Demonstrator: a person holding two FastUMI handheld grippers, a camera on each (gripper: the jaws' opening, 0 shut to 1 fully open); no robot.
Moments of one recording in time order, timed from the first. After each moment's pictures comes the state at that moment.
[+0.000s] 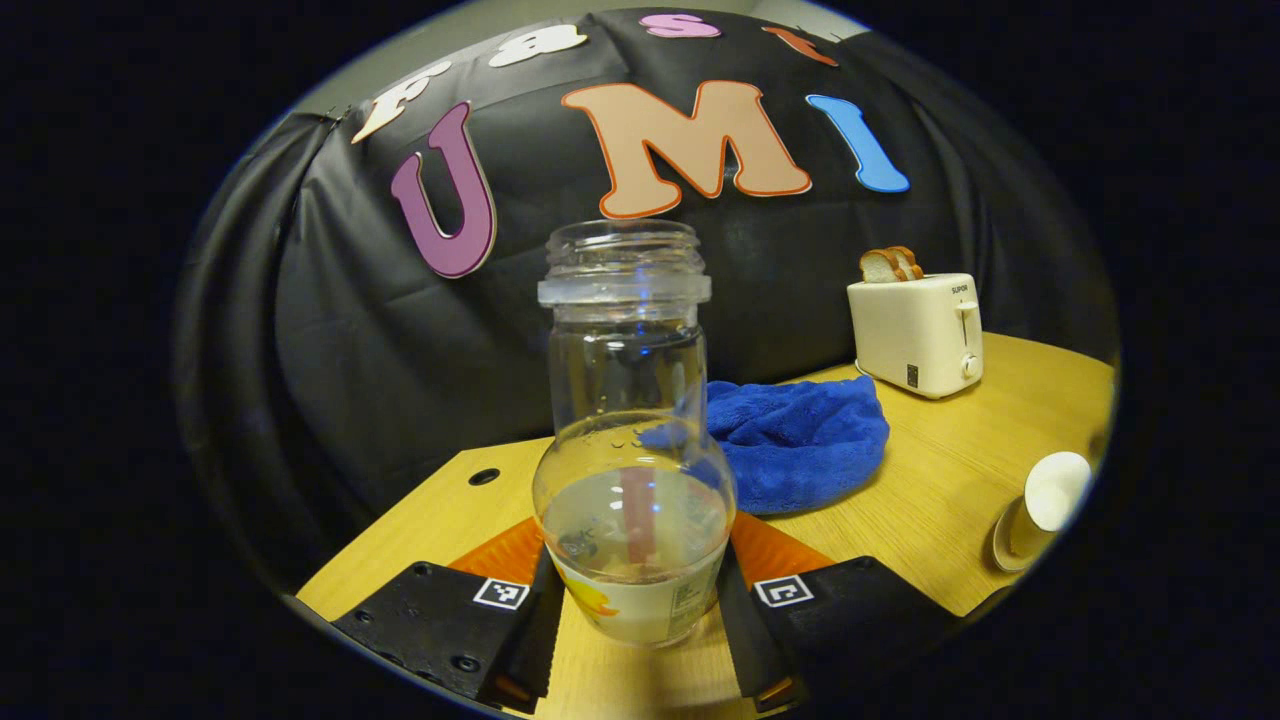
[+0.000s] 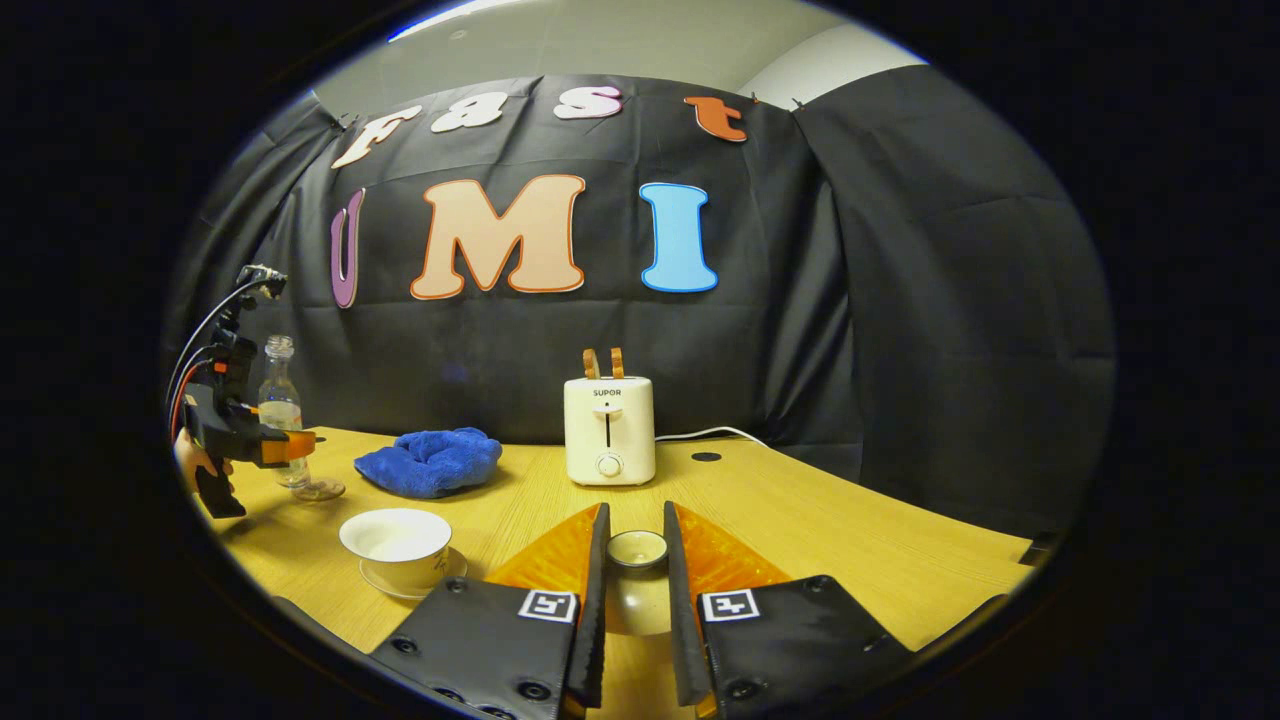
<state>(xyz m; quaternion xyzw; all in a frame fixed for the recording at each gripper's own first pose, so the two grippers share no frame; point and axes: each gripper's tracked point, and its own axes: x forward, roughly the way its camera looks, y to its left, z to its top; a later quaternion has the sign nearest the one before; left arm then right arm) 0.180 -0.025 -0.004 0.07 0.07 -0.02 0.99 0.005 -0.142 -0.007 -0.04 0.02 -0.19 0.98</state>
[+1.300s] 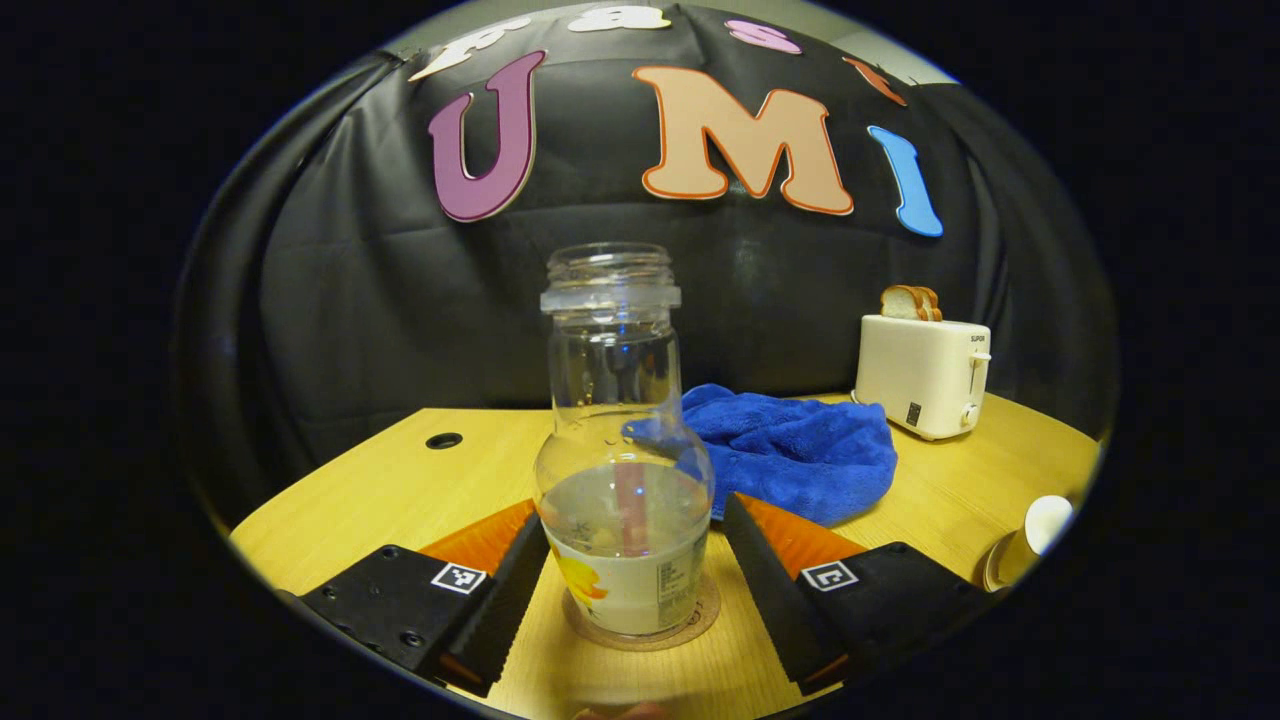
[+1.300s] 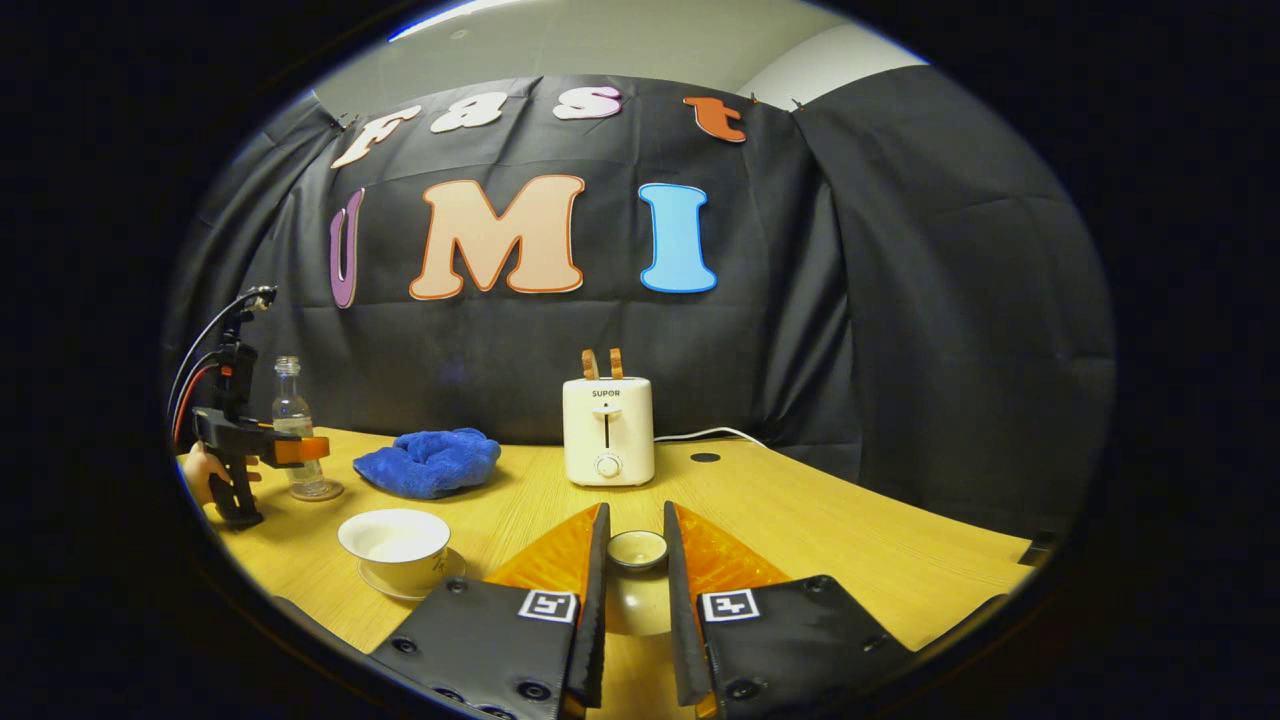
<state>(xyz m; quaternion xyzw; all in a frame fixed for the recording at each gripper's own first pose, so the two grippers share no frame) 0.199 -0.011 -0.009 -0.01 0.05 -0.05 1.00 0.008 -0.140 -0.008 -0.04 0.02 -0.19 0.98</state>
